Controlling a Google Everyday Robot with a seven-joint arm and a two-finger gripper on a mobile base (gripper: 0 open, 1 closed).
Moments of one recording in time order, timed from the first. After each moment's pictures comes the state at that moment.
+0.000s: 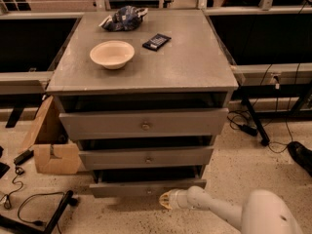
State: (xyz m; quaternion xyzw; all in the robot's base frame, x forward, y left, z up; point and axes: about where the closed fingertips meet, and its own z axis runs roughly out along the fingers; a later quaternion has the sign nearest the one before) arm 0.574 -0.049 0.122 -0.74 0.56 0.07 0.36
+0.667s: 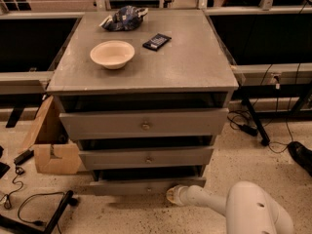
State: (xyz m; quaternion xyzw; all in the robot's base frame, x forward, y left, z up) arm 0.613 -0.088 0.088 -0.73 0.60 0.00 0.33
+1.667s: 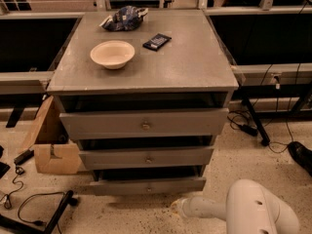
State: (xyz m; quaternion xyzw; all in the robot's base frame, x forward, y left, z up) arm 0.551 -0.104 0.064 -0.74 0.61 0.03 0.28
